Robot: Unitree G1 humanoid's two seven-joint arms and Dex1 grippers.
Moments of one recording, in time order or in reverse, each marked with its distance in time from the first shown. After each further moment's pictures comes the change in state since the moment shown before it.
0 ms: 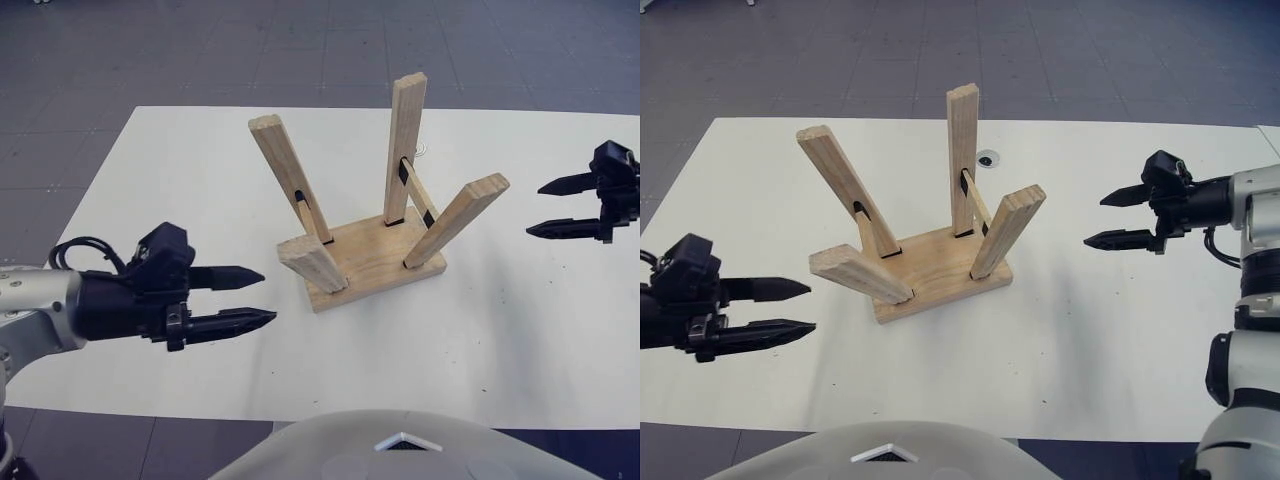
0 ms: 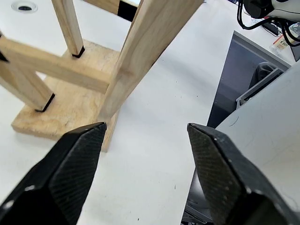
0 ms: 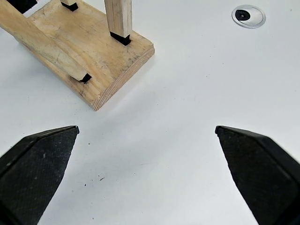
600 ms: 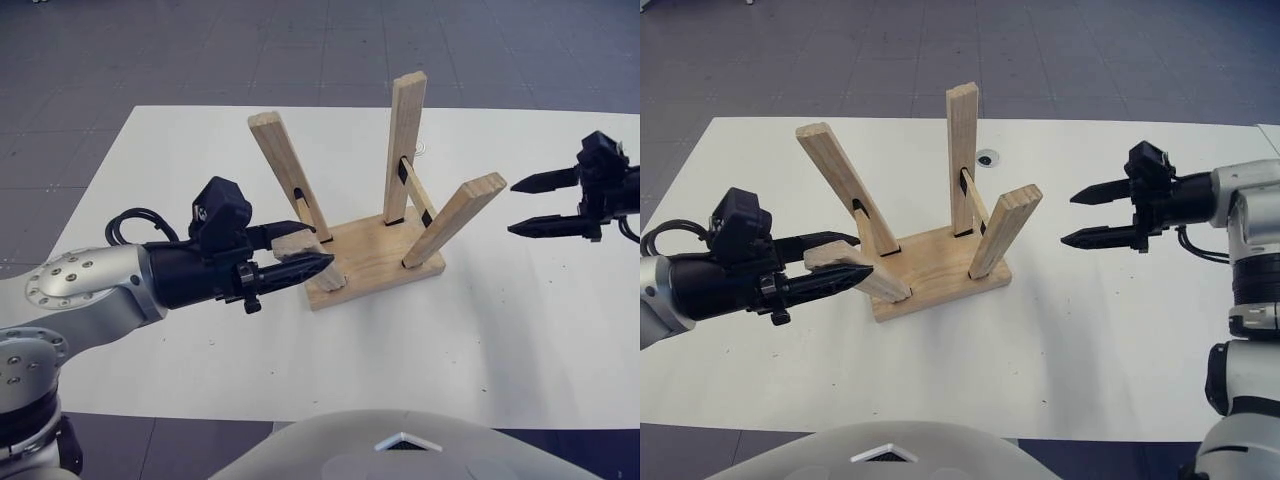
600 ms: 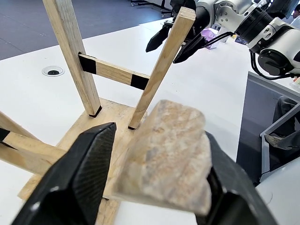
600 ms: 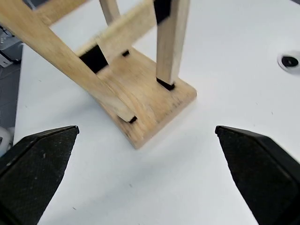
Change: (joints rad) left arm -0.163 -0.055 -0.264 -0.008 -0.280 -0.191 0.576; right arm 0.052 -0.018 0.004 -0.297 0.319 0.275 0.021
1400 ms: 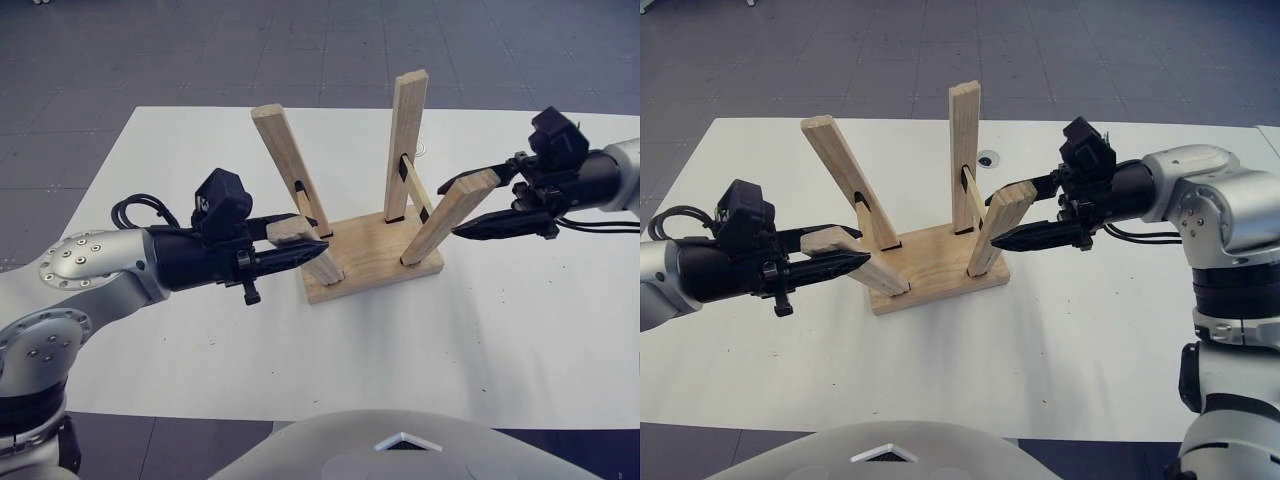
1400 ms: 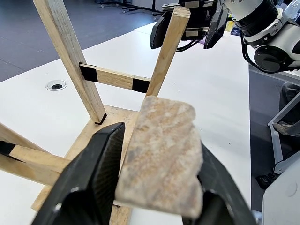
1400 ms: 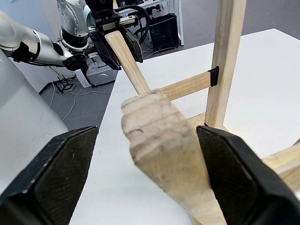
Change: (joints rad) left arm -0.035 0.017 -0.108 0.079 0.283 -0.131 -0.249; right arm 0.021 0.130 -0.028 -0.434 0.272 0.282 -0.144
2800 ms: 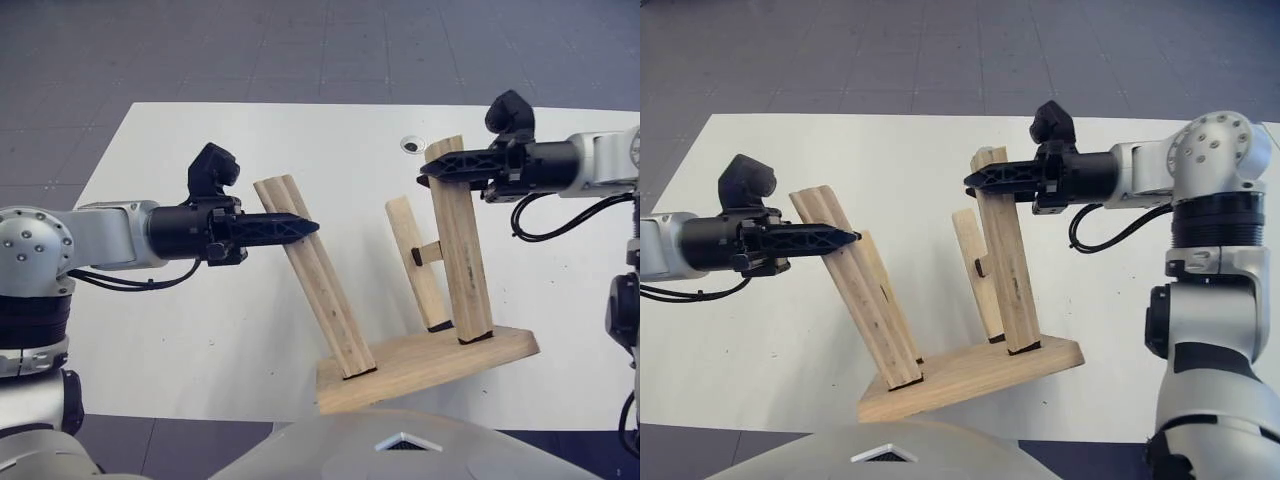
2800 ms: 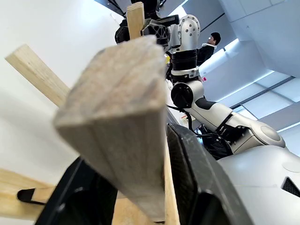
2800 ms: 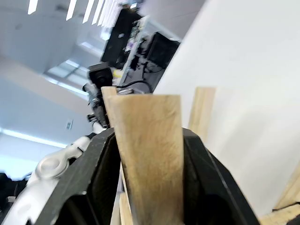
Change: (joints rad) left arm -0.304 0.017 -0.212 0.642 -0.566 0.353 0.030; right arm -0.306 0.201 -0.065 0.582 0.352 0.736 -0.605
